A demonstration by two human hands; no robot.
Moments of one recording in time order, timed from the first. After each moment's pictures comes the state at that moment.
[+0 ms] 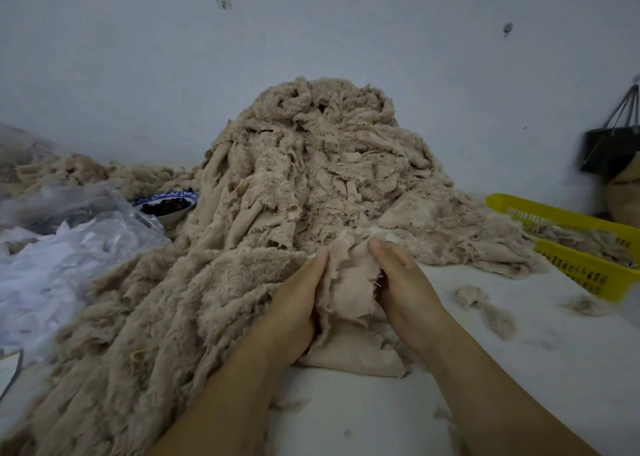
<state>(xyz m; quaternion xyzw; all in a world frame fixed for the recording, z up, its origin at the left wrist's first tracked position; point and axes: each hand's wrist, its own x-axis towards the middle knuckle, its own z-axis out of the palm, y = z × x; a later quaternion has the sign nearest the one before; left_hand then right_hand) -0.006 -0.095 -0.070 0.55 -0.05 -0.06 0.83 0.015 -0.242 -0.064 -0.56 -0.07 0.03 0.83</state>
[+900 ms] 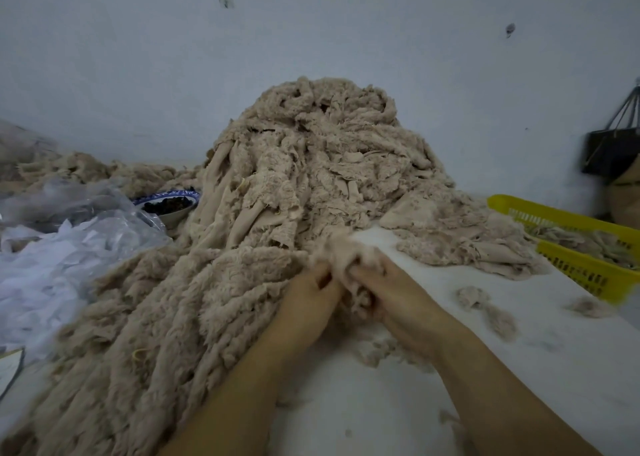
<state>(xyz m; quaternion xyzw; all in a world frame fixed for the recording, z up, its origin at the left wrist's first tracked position) -0.010 -0.099 -0.075 0.76 -0.04 0.08 0.64 0.014 -0.242 -0.066 -0.62 -0.15 0.14 0.76</state>
